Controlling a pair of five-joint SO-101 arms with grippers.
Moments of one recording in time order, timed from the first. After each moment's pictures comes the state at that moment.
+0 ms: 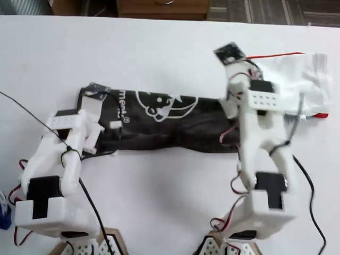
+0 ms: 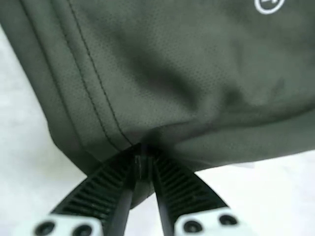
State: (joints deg) left arm -14.5 2.5 37.1 53.0 -20.8; right arm -0.8 9.9 6.2 60.1 32.7
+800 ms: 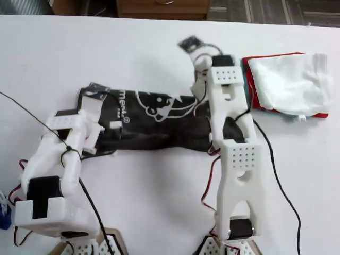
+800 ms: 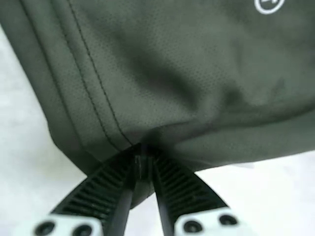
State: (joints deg) left arm -14.5 2.5 37.1 53.0 -20.8; right arm -8.7 50.7 -54.9 87.3 32.1
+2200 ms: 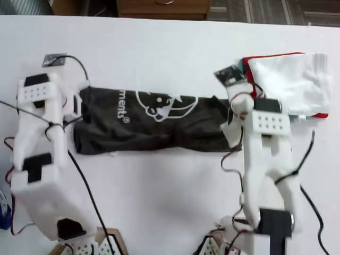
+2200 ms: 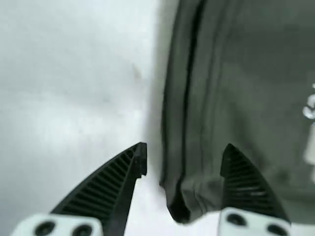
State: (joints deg) left arm -23.6 22.2 -3.2 74.1 -5.1; right arm 1.4 -15.6 27.6 74.4 32.8
